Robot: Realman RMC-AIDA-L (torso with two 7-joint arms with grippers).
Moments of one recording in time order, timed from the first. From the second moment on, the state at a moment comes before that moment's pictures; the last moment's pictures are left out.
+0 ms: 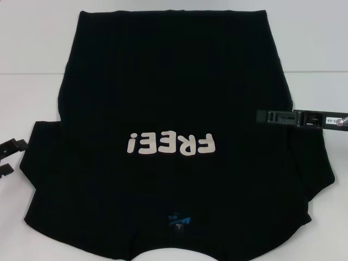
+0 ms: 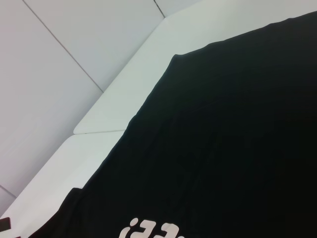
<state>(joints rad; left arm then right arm) -0.34 -2.06 0.38 0.78 2.14 1.25 -2.38 0.60 2.05 -0.72 -0.74 -2.07 -1.29 2.07</state>
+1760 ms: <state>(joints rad) -0.38 -2.08 0.49 0.80 2.22 1.17 -2.44 0.59 2.05 -0.71 -0.74 -2.07 -1.30 2.06</state>
